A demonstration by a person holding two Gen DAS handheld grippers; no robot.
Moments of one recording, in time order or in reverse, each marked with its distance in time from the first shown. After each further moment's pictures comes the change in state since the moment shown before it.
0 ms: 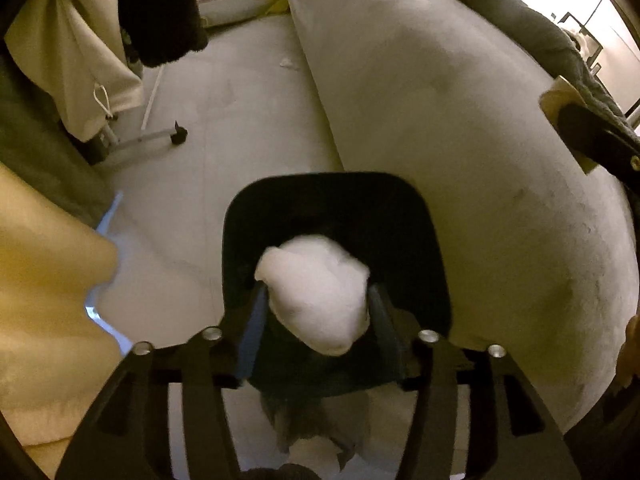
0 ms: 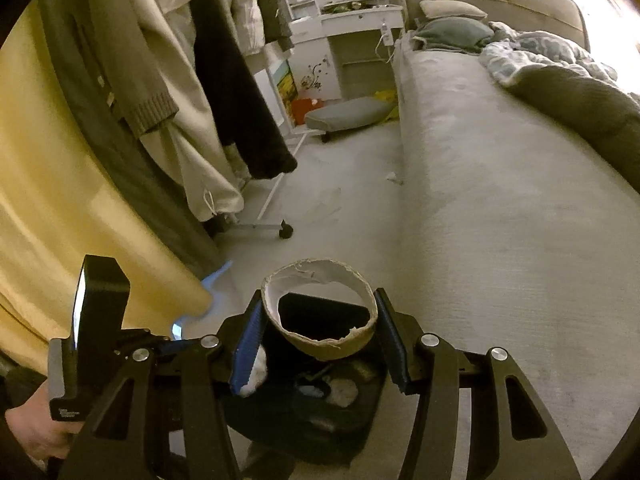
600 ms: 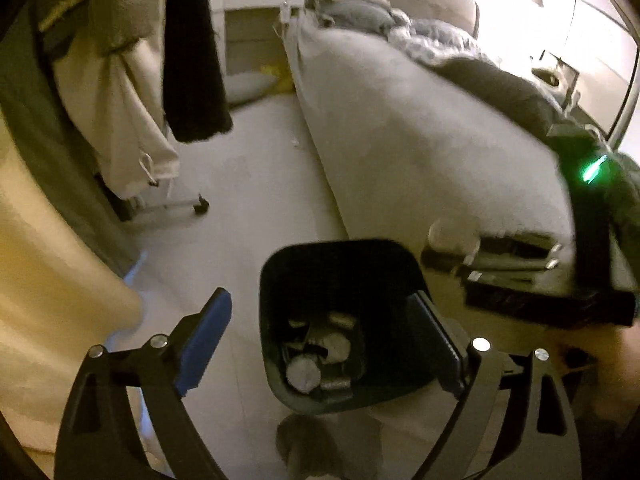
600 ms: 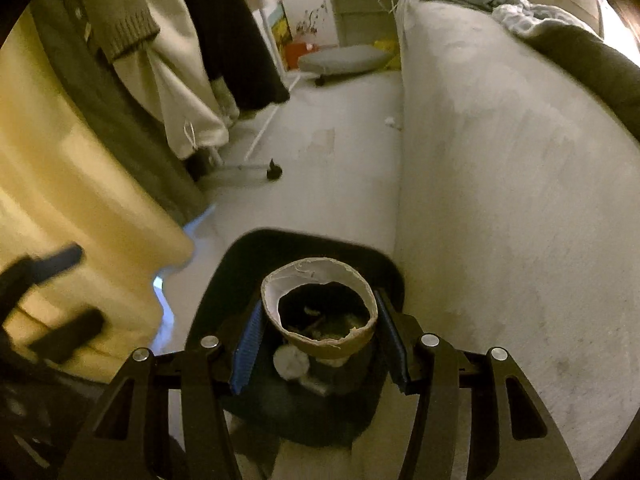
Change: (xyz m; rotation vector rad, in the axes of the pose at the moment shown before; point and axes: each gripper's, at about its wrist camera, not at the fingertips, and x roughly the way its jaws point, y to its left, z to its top) left arm -0.080 0.006 -0.024 0.016 -0.329 0.031; right arm 0.053 0.008 -0.040 -0.030 0.193 -0.057
